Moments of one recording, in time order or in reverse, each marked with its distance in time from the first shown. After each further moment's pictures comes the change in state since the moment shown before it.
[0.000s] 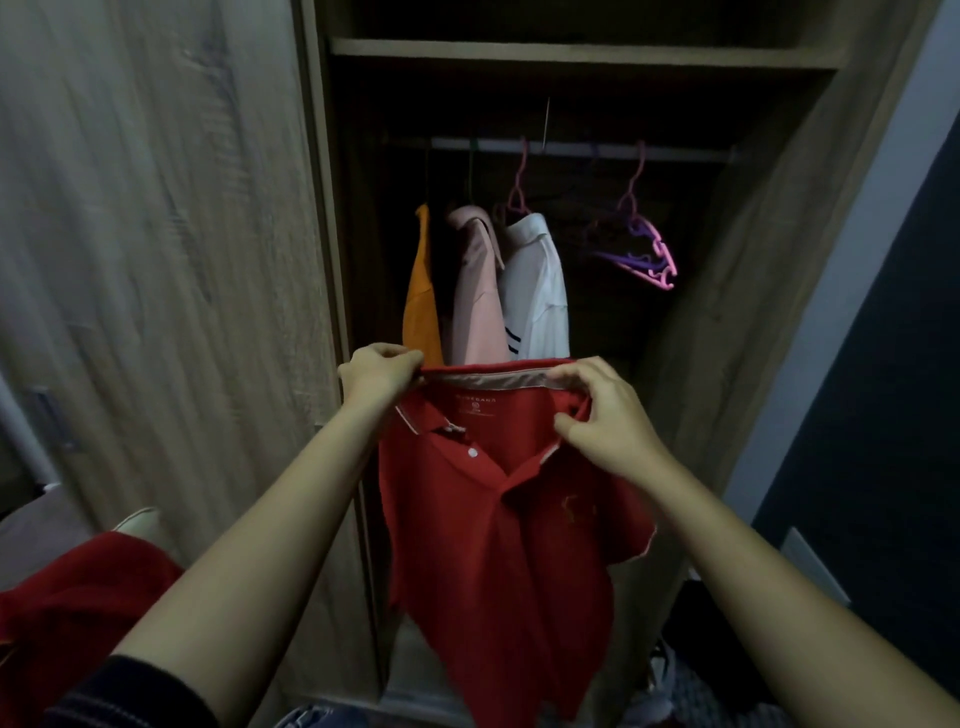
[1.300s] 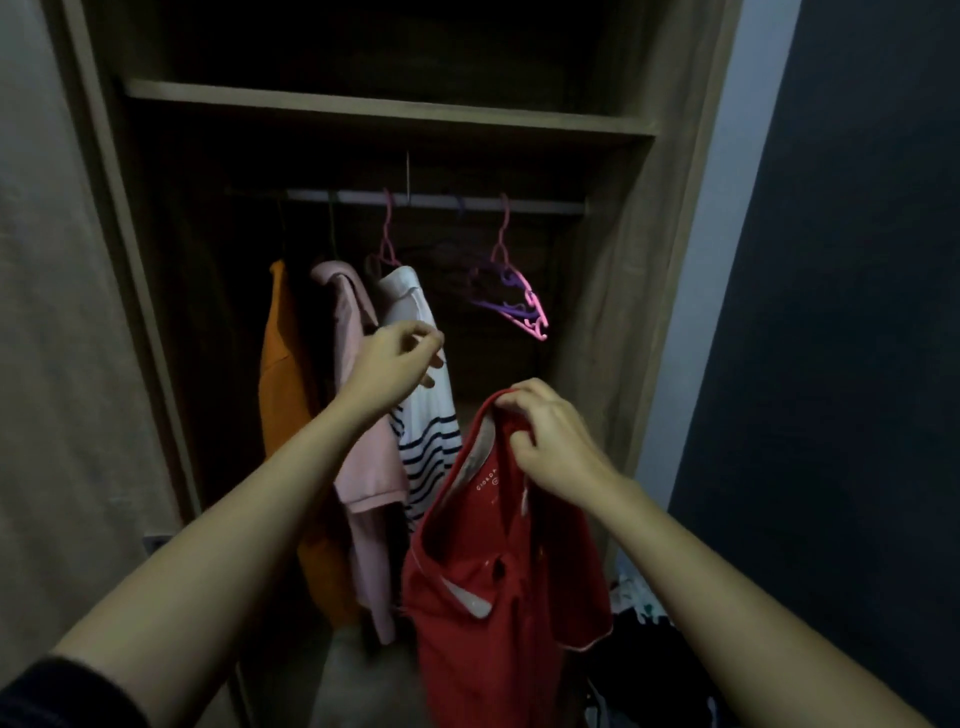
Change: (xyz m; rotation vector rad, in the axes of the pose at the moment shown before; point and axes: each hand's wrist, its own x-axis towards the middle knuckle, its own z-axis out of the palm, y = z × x) left_hand -0.016 0.083 0.134 0.188 -0.438 0.638; right_hand 0.032 0.051 -0.065 -0.323 -0.003 0.058
